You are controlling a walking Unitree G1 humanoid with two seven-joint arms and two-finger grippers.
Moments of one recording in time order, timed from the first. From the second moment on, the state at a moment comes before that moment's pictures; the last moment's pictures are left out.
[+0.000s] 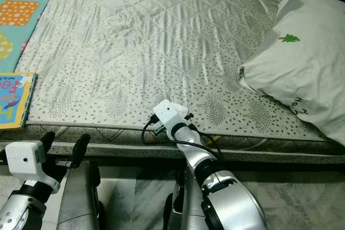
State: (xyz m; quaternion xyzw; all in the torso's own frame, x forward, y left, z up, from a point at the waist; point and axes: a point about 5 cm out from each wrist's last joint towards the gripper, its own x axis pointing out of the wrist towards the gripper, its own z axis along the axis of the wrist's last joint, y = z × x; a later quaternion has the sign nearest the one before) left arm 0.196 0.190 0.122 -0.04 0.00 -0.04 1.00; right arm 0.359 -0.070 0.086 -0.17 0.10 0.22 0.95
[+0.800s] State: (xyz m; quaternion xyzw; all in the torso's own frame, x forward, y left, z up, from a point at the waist) left arm 0.226 0.191 0.103 -0.06 0.00 0.00 1.00; right arm 0.315 -0.102 0.127 0.15 0.03 0.20 0.97
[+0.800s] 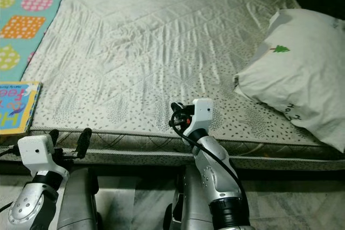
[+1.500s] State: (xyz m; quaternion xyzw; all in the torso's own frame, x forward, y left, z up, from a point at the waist) left arm 0.230 0.195 0.100 -0.06 0.00 0.01 1.00; right arm 0.314 -0.096 0.145 0.18 0.03 0.22 0.96
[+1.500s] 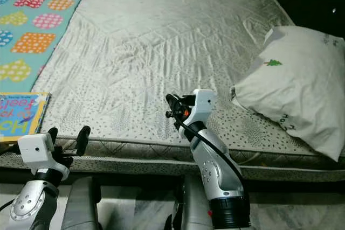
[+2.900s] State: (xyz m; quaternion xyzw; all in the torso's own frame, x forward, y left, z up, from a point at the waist) left arm 0.230 0.195 0.096 -0.07 0.00 0.02 1.00; right arm 0.320 -0.117 0.141 0.18 0.04 0.15 0.97
